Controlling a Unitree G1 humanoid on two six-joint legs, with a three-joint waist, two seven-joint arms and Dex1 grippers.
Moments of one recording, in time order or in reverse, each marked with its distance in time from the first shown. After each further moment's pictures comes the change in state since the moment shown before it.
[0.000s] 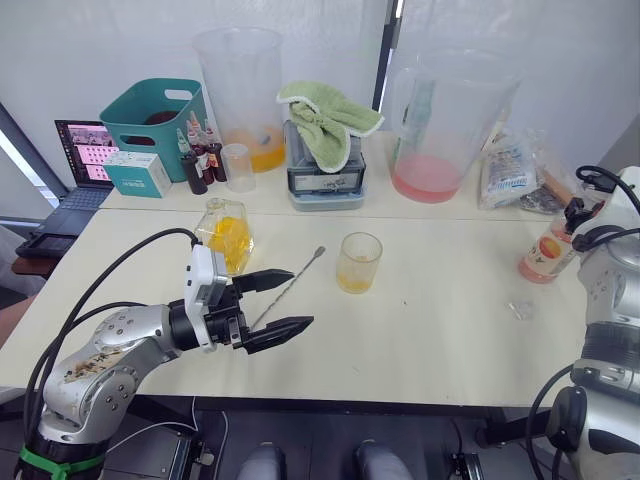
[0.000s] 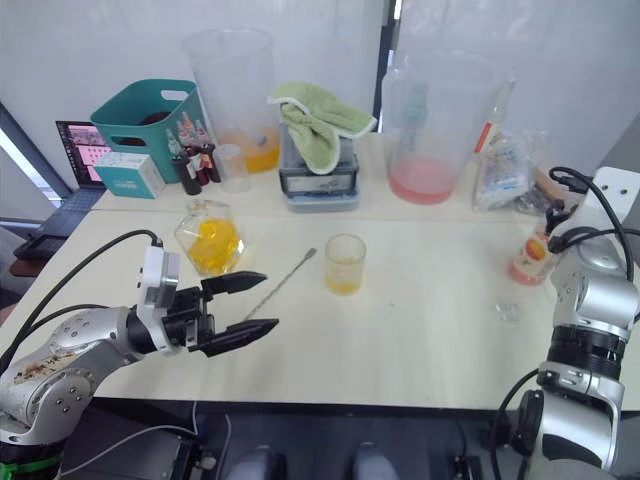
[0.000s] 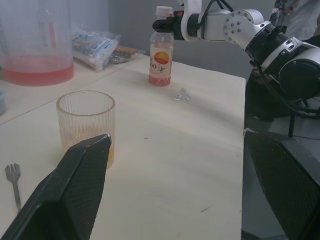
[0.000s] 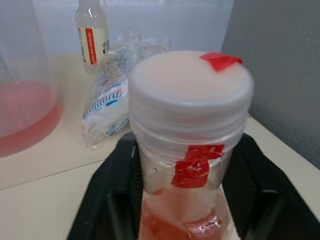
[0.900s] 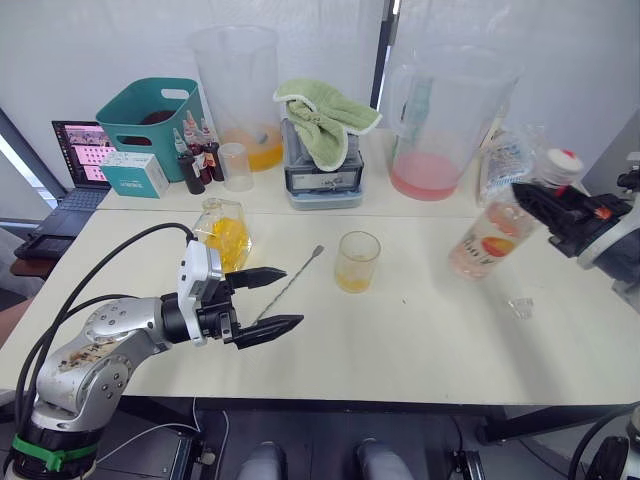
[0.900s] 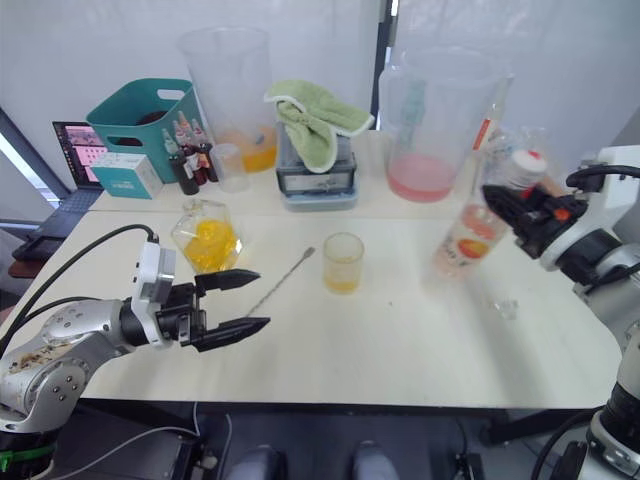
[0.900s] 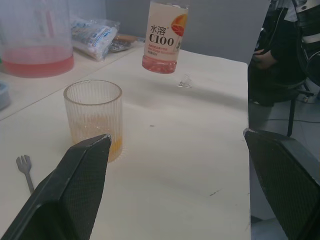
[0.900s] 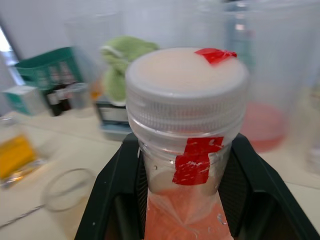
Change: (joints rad) left arm -0.044 0.044 0.001 0.083 0.043 -0.023 -0.093; right arm 0.269 -0.102 -0.150 -0.819 0.812 0.495 0.436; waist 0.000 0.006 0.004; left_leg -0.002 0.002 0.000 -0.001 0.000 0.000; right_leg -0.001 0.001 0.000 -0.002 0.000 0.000
